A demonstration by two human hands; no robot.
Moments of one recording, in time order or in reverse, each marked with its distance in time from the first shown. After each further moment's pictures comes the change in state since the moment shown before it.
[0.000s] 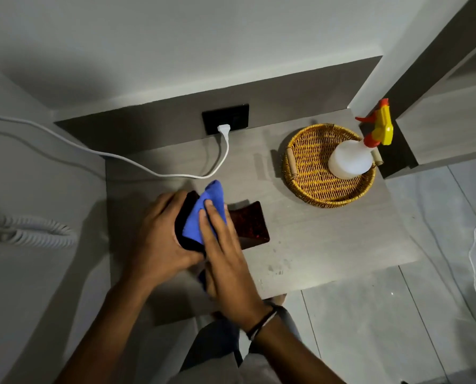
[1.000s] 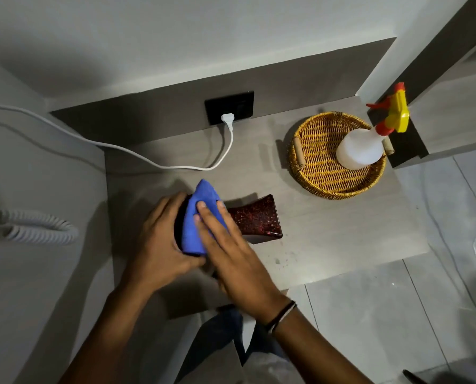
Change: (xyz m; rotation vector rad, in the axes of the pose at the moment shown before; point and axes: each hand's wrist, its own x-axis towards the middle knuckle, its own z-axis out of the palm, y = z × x) left_hand -0.021 -0.031 0.009 -0.150 -0.012 -0.019; right_hand -0.003 0.009 -0.007 -0.245 -0.126 -0.162
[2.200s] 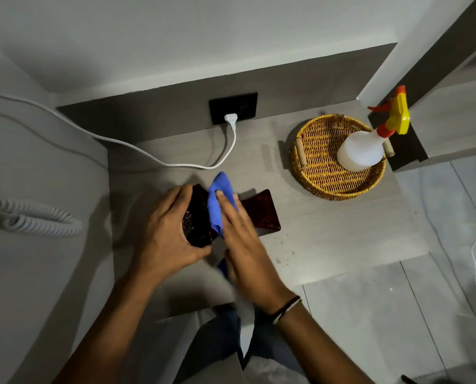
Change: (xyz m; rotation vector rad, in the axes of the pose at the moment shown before) left_hand 0.013 0.009 0.002 0.216 0.077 0.106; right_hand 0.004 0.010 -0.006 0.160 0.066 0.100
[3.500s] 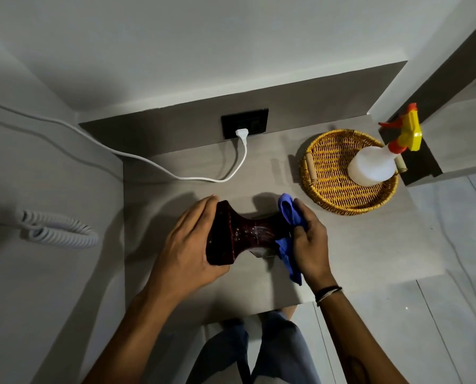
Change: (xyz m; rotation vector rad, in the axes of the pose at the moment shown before) left_hand -0.005 0.016 0.000 0.059 -0.111 0.019; right_hand 0.019 0.059 -0.056 0.350 0.345 0.702
